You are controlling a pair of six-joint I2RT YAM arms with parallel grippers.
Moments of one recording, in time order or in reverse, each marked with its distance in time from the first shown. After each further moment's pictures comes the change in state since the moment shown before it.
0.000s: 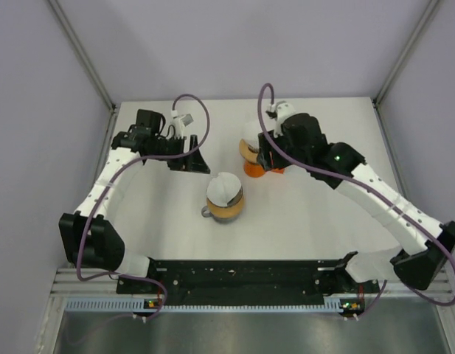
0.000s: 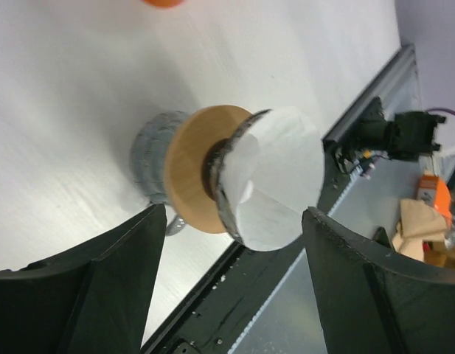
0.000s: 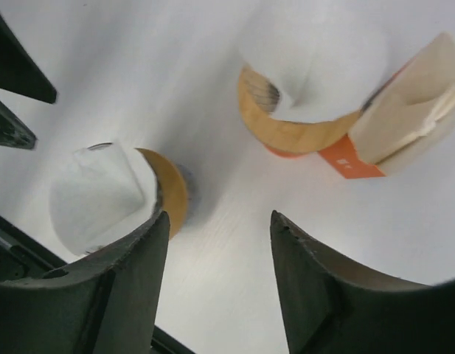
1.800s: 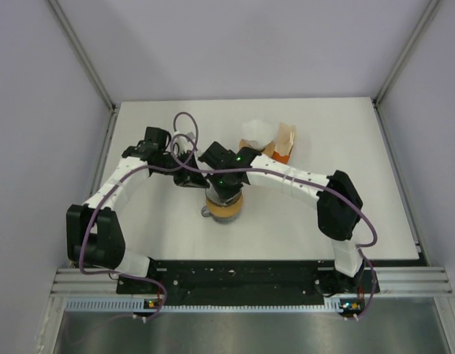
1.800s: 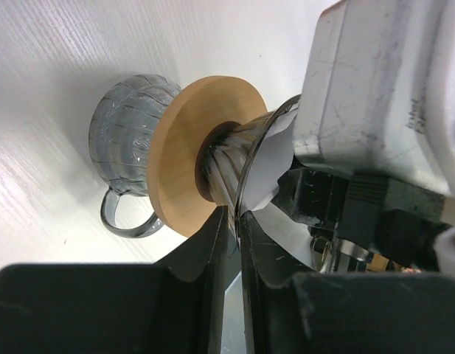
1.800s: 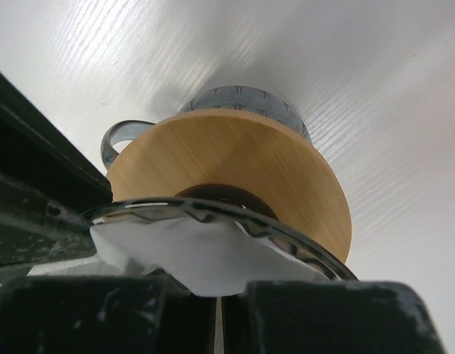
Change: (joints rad) left arm 0.005 0.018 -0.215 0.146 0.053 -0.188; right arm 0.204 0.614 0.254 -0.170 -0.096 0.060
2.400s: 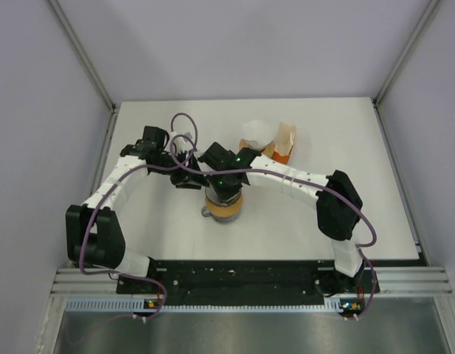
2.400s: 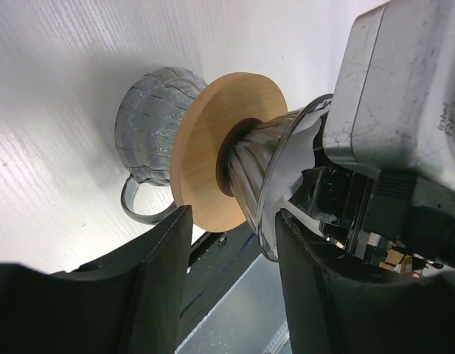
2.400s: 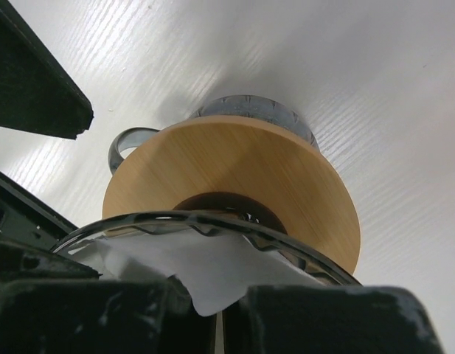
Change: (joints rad) left arm 0.015 0.000 0.026 -0.056 -0.061 0.015; right arm -0.003 -0.005 -0.013 0.018 -0.018 -0.010
